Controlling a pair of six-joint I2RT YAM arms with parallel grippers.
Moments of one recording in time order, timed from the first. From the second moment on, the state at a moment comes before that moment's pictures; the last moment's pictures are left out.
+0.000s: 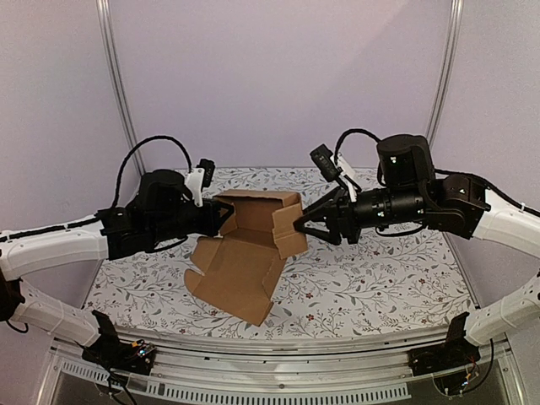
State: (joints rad) left arm -0.84 1.22 0.85 -0.04 -0.13 -0.43; right arm 1.01 1.25 1.23 -0.40 -0.26 0.23
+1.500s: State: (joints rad) left arm -0.83 1.31 0.92 -0.22 -0.30 -0.51; right arm 1.07 1.48 1.28 -0.36 0.12 0.40
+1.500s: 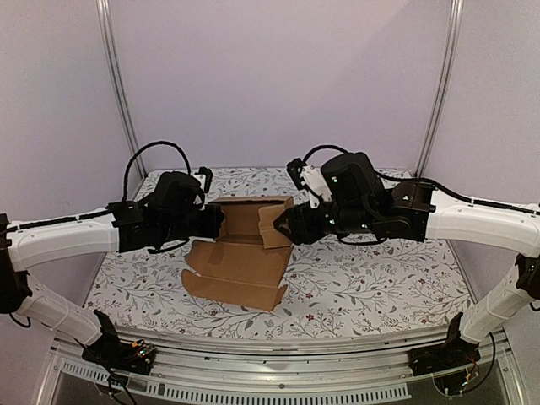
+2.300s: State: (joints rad) left arm -0.89 1.40 1.02 -0.38 -0.49 -0.64; right arm 1.09 1.66 1.39 -0.46 0.37 0.48
